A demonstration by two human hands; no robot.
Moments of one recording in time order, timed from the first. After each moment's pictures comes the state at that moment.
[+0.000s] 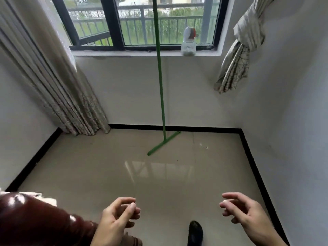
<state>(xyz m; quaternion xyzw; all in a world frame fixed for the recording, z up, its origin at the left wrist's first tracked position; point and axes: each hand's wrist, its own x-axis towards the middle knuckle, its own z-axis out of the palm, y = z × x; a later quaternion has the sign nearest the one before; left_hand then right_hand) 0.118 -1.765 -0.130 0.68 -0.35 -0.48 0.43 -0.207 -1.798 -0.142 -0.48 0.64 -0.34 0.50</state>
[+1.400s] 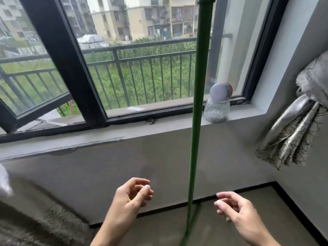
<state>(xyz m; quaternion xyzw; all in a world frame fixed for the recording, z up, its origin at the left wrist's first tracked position) 0.355 -2.587 -0.071 0.55 -0.55 -0.49 0.40 0.066 -2.528 -0.147 -0.42 0.66 -0.44 0.43</state>
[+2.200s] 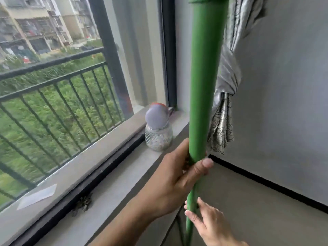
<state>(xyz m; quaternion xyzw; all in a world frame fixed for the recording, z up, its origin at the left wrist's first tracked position) 0.176 -2.827 0.032 -0.02 -0.82 -0.55 0.19 0.110 -2.697 -0.153 -0.34 0.86 -0.35 0.15</state>
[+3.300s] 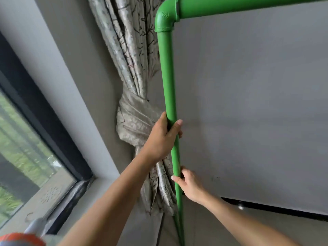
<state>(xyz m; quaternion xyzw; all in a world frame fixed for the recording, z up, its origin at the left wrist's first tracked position) -0.304 -2.811 0.039 -0.06 -0.83 -0.53 0.17 -0.327 -2.698 -0.142 -0.19 0.89 -0.41 0.07</state>
